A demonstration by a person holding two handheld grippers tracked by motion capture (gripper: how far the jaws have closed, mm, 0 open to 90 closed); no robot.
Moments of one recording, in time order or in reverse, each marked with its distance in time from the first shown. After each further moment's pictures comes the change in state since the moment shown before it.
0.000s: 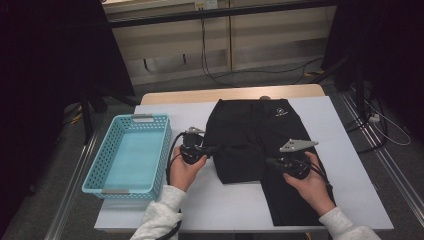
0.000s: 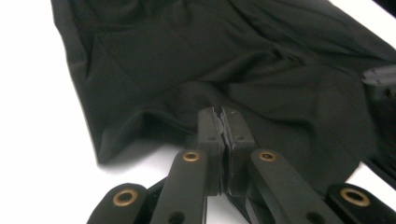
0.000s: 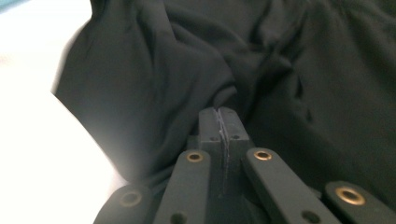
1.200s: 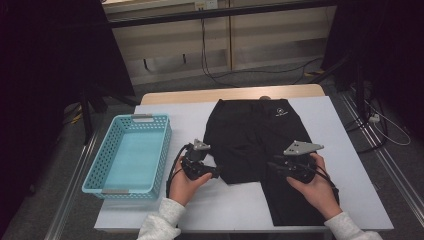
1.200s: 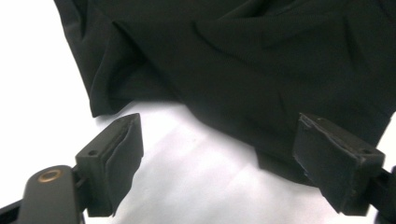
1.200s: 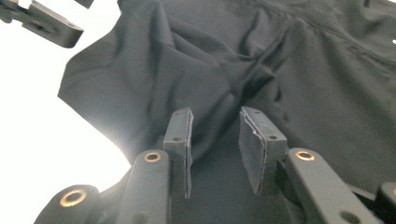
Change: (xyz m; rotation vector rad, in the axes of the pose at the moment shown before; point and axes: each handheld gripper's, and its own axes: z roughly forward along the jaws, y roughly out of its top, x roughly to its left) left arm -0.014 -0.031 -0.008 0.046 0.116 0.126; right arm 0.007 0.001 -0.020 -0.031 -0.051 -0.066
